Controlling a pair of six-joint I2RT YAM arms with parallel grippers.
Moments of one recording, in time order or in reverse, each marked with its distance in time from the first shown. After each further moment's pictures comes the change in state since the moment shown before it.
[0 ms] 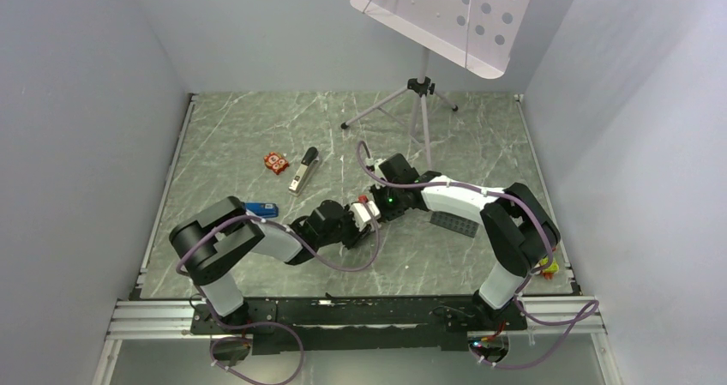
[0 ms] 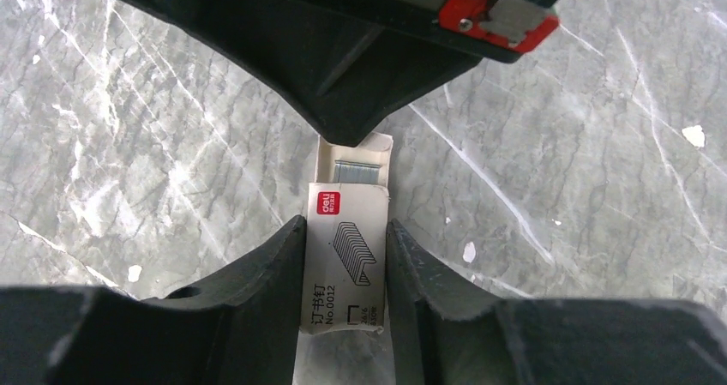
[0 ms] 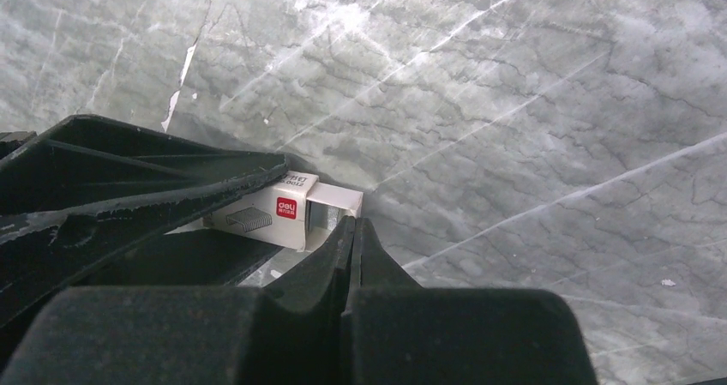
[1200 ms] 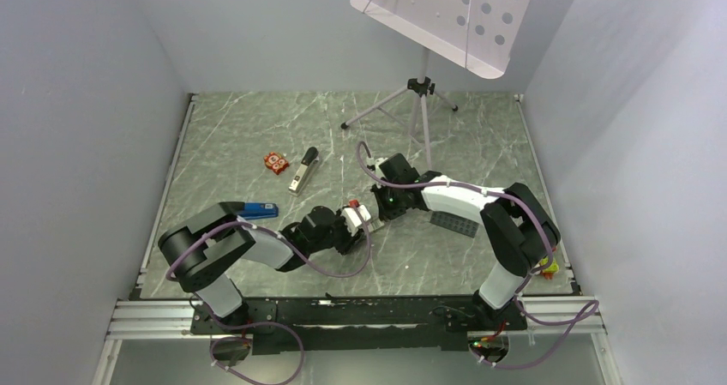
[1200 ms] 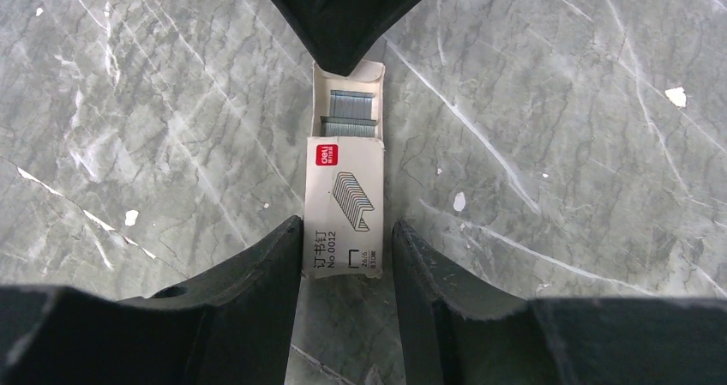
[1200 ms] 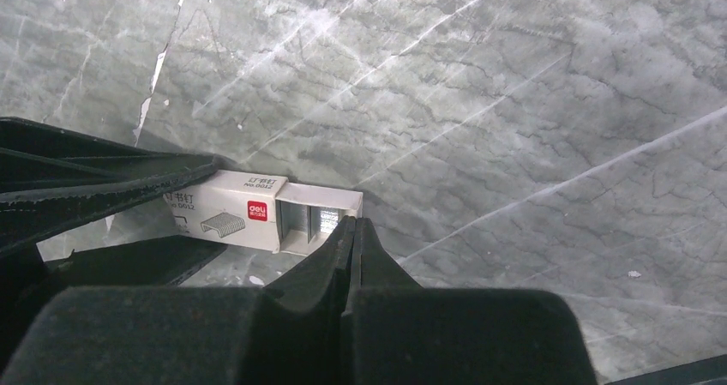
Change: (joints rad) left arm 0.000 -0.071 -0.102 0.039 -0.005 -0.026; right arm -0.002 0.000 0.000 0.000 0.038 -0.014
